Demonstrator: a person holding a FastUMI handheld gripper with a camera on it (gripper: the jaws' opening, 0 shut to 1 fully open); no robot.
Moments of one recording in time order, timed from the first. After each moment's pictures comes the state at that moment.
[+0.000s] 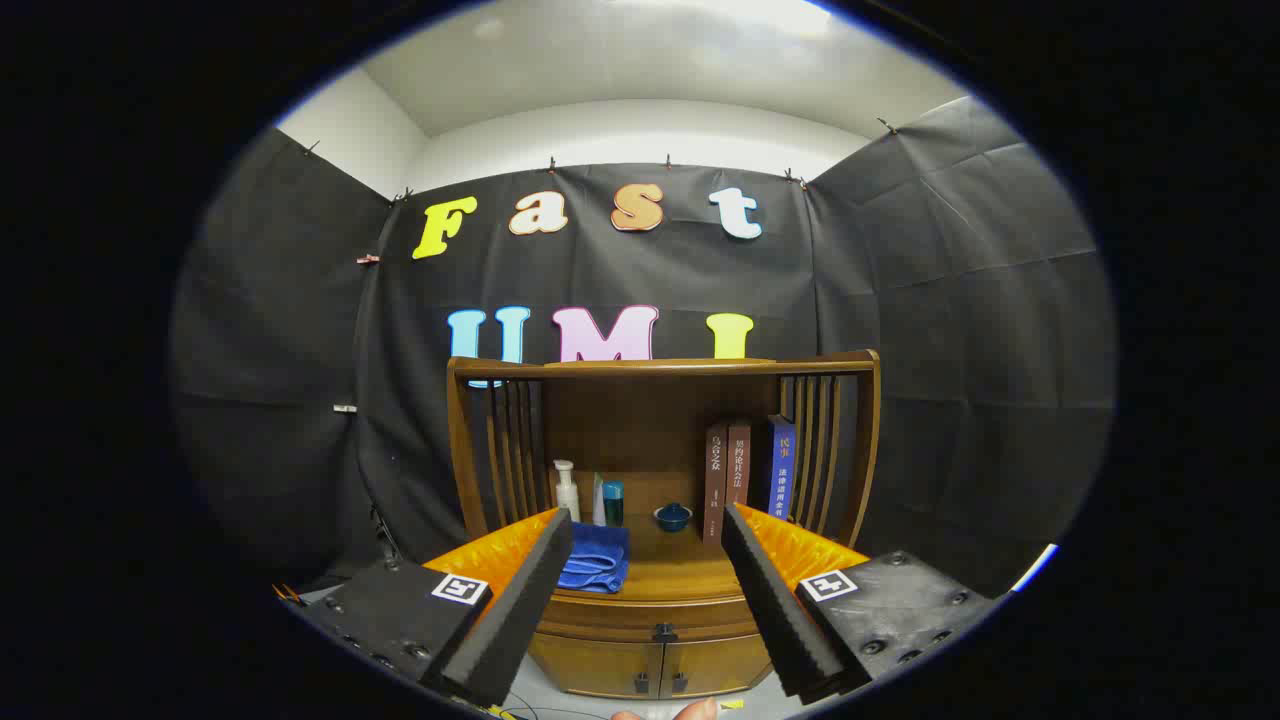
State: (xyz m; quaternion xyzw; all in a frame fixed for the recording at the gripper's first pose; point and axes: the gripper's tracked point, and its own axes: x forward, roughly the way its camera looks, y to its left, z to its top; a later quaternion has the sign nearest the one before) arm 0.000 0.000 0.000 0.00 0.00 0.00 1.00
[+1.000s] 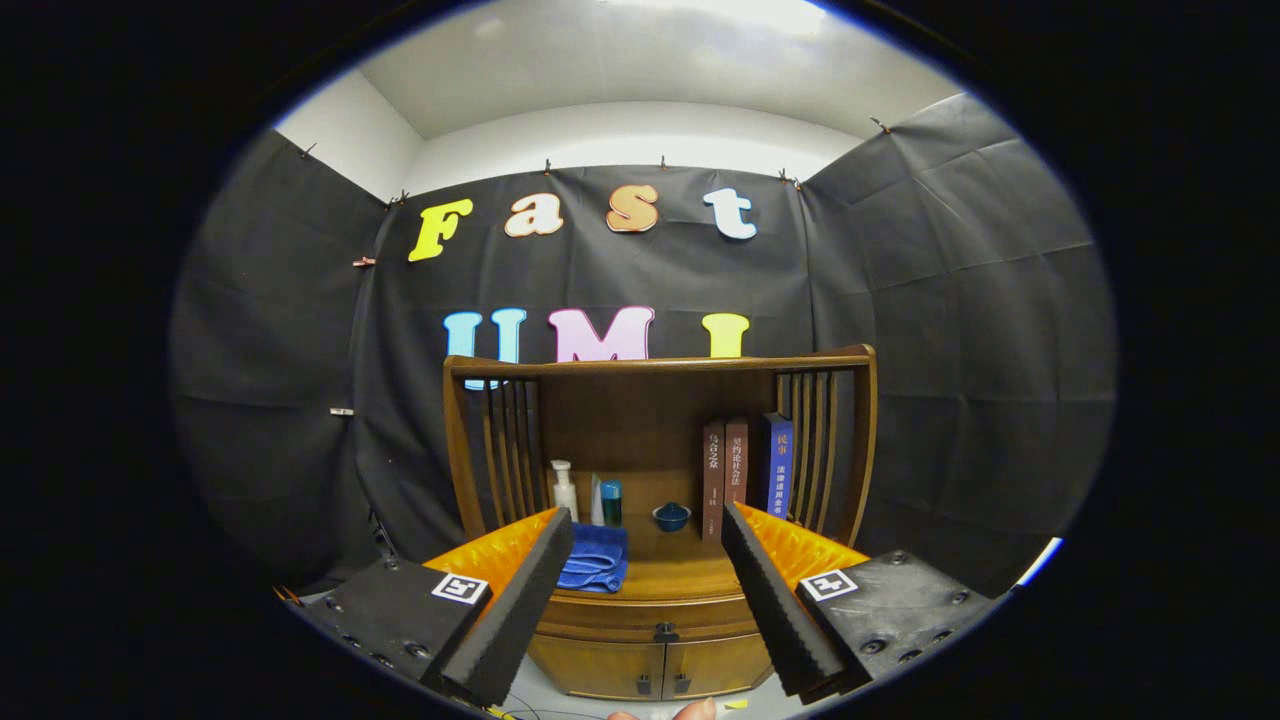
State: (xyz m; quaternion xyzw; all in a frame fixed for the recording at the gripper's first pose) arm 0.002 -0.004 -0.008 0.00 -0.02 -0.01 1.00
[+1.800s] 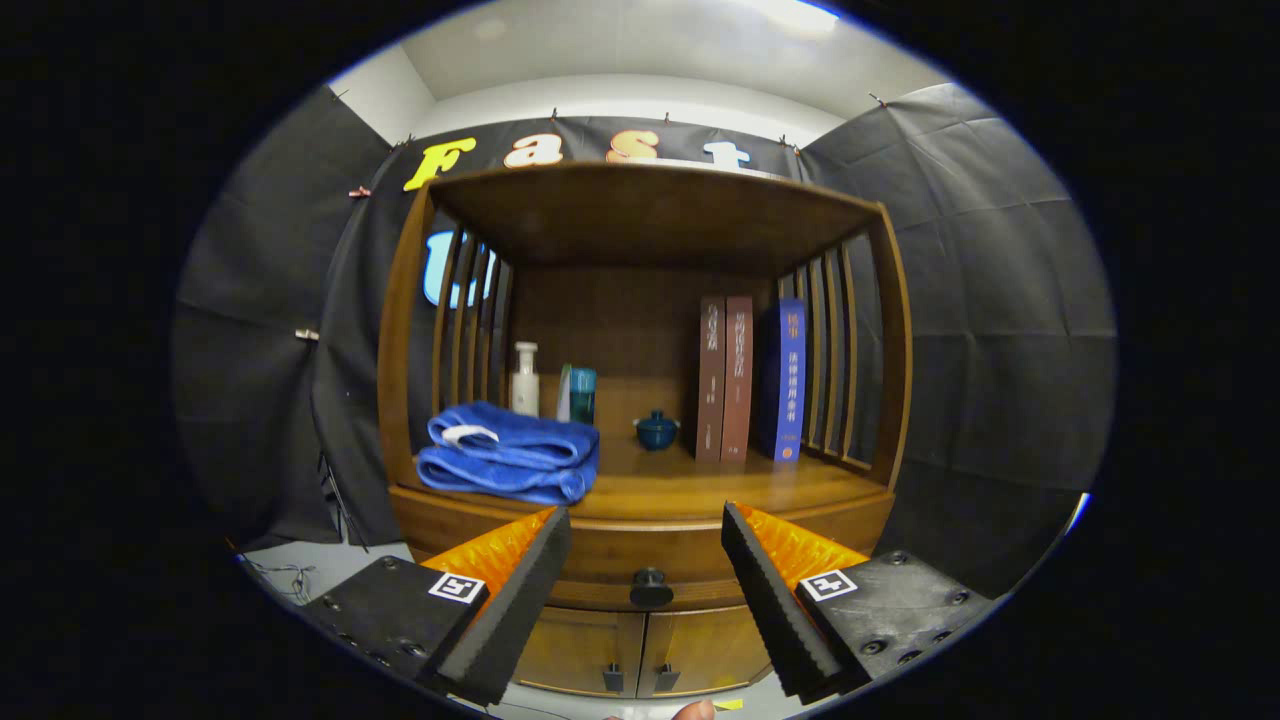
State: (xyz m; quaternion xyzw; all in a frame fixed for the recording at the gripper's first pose) arm 0.088 -0.019 -0.254 -0.03 0.03 -0.04 1.00
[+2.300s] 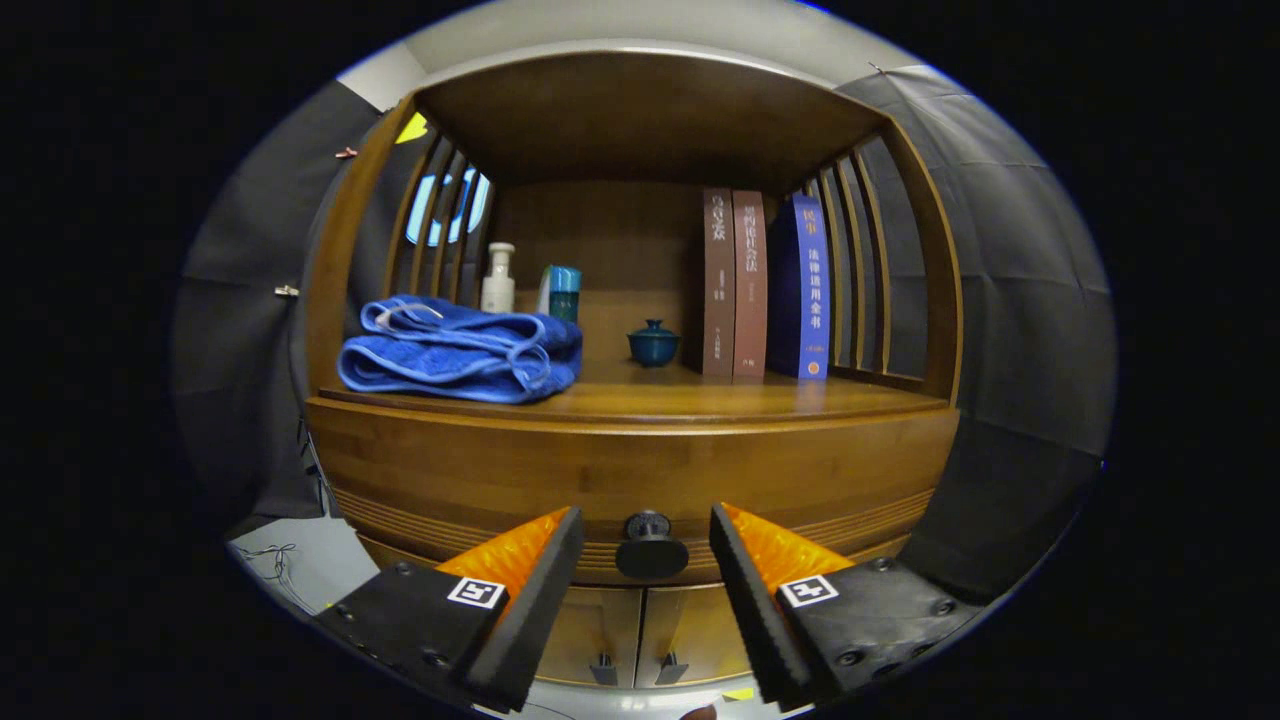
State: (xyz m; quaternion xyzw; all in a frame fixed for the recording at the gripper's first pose) arm 0.145 -0.035 -0.357 -0.02 0.09 -0.05 0.99
